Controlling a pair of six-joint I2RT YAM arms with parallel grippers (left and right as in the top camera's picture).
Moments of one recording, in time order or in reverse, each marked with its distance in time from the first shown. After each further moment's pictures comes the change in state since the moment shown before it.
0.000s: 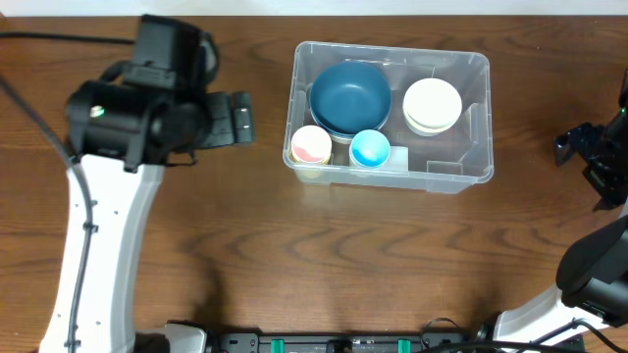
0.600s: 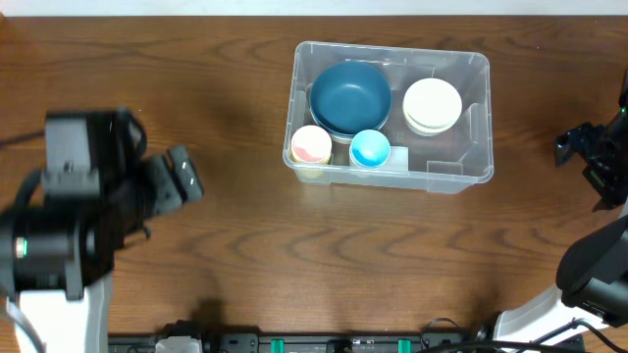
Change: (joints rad) left arm 0.186 -0.399 -0.313 -0.011 -0.003 -0.083; right arm 0.000 0.000 0.000 0.000 0.000 0.000
